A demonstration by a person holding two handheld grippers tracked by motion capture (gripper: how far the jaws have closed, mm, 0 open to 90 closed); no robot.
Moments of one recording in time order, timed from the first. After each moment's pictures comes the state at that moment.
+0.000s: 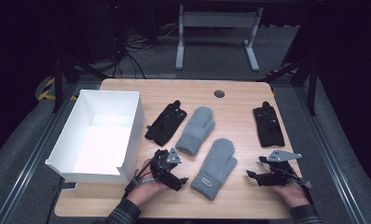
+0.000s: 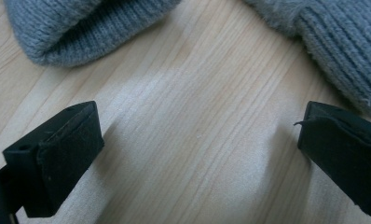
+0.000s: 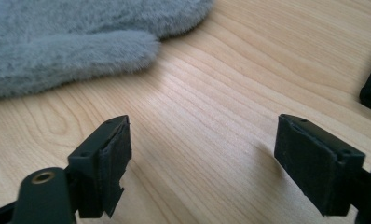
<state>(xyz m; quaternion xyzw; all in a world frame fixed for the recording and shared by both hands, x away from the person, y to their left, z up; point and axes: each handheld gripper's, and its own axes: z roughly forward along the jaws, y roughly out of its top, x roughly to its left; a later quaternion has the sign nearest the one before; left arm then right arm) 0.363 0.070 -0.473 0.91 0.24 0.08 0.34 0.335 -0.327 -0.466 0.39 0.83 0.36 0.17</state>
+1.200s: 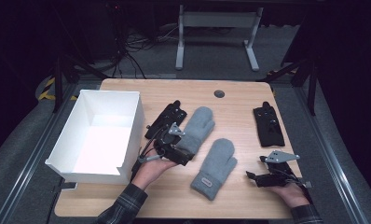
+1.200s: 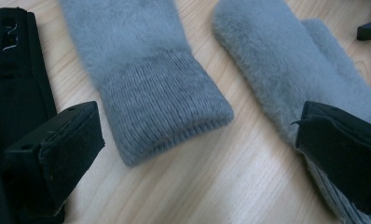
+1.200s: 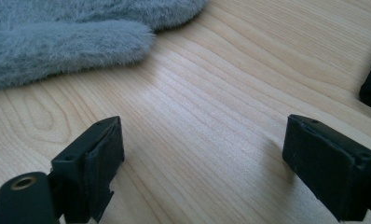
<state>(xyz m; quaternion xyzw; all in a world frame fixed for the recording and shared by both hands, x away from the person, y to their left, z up) 0.411 0.056 -0.416 0.88 0.29 0.07 0.37 0.335 -0.325 -0.470 0.38 0.83 0.36 0.18</state>
